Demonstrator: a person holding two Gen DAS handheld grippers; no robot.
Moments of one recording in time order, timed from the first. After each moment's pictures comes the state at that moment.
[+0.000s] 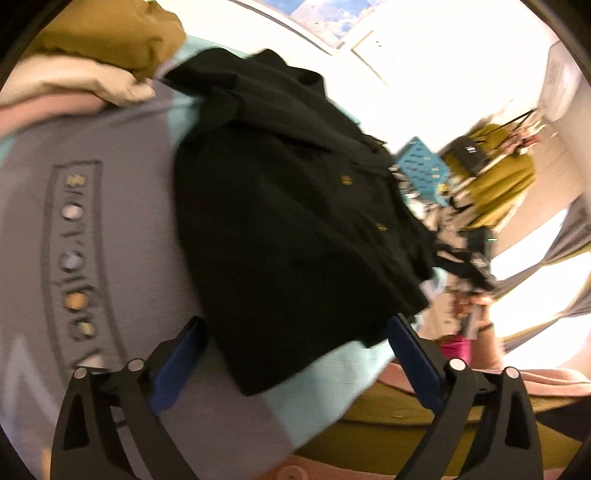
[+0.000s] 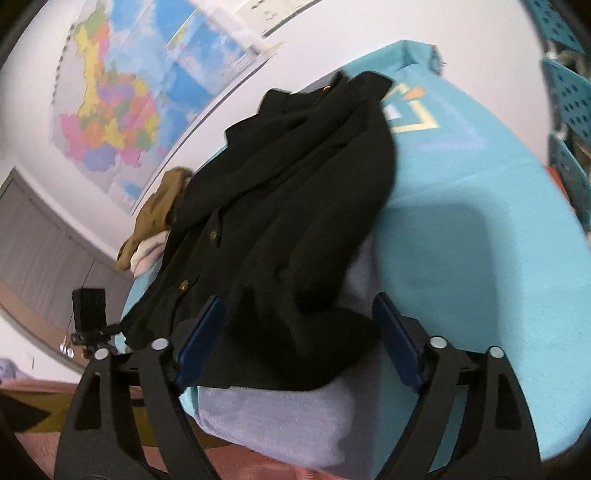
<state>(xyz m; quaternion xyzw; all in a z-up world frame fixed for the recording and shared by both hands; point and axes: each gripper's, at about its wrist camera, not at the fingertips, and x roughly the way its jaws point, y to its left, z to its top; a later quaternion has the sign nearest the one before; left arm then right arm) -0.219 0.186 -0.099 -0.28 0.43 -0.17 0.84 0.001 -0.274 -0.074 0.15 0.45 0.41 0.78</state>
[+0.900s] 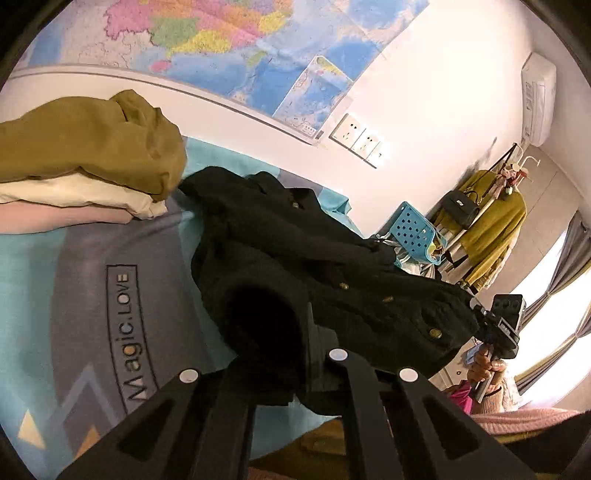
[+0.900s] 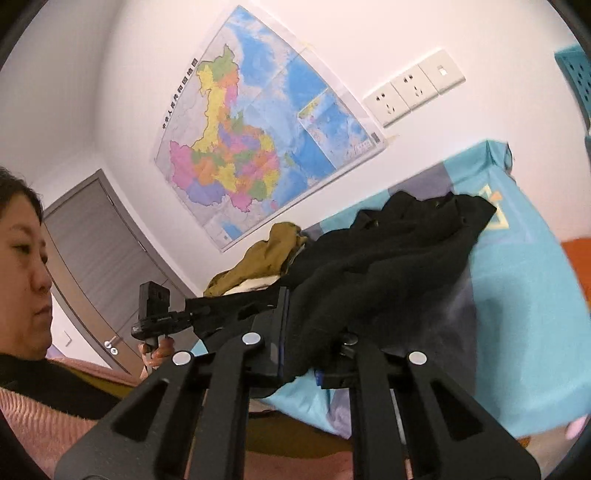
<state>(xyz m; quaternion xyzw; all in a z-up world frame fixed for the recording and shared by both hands) -0.267 0.191 0.003 -0.27 0.32 -0.10 0.90 -0.108 -0.316 0.032 0.21 0.30 0.52 0.77</state>
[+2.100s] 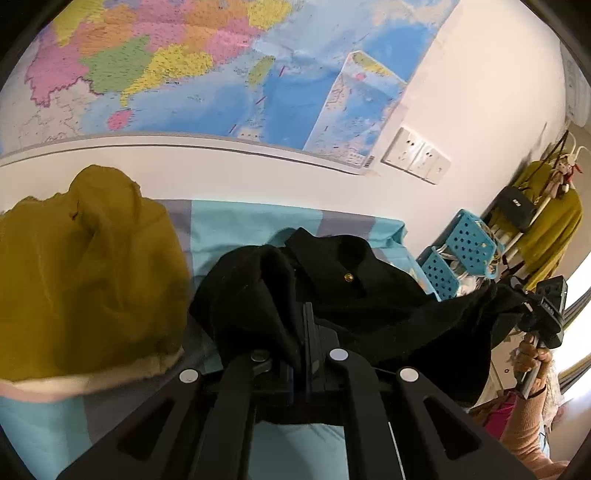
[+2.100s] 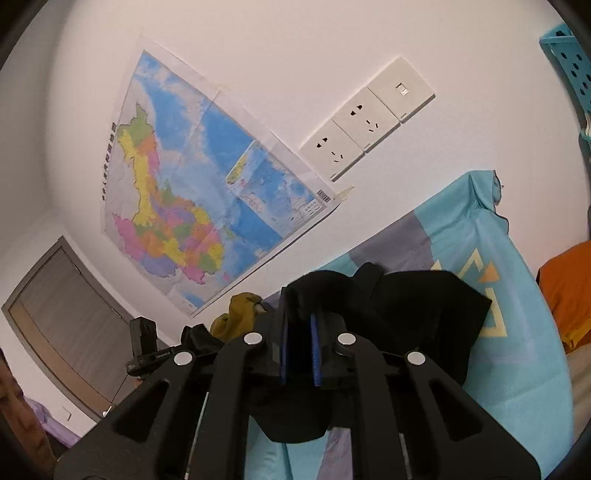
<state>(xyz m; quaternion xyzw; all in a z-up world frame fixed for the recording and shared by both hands) -0.069 0.239 0.059 -0.19 0.38 -0.03 0.91 0.086 -0.277 0.068 0.29 0.31 0.44 0.79</state>
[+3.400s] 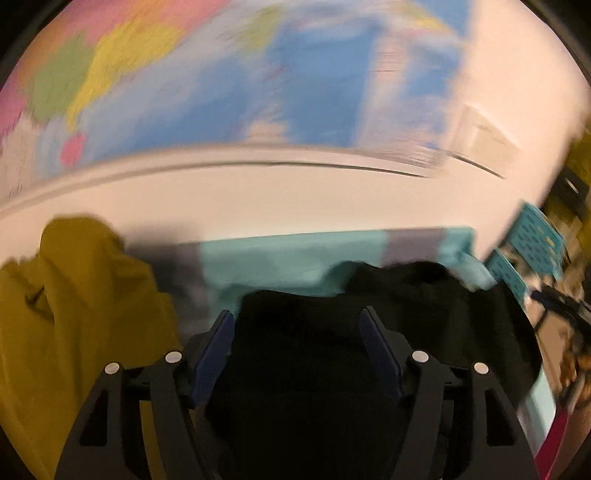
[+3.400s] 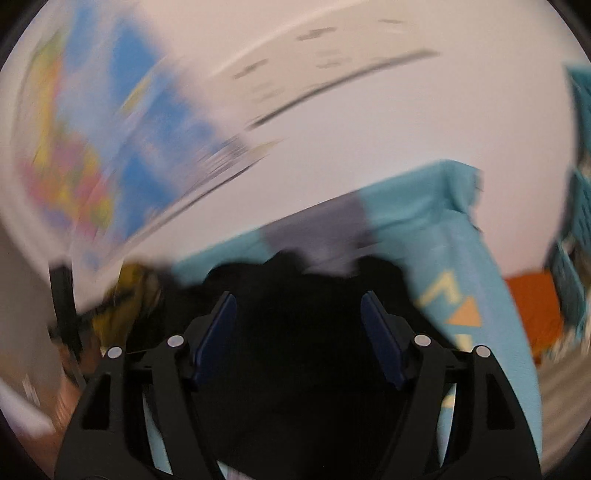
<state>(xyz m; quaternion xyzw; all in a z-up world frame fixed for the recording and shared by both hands) 0.033 0.231 0.018 -0.09 0.37 0.03 0.92 0.162 -0.178 0.009 0.11 0.38 0.36 0.84</state>
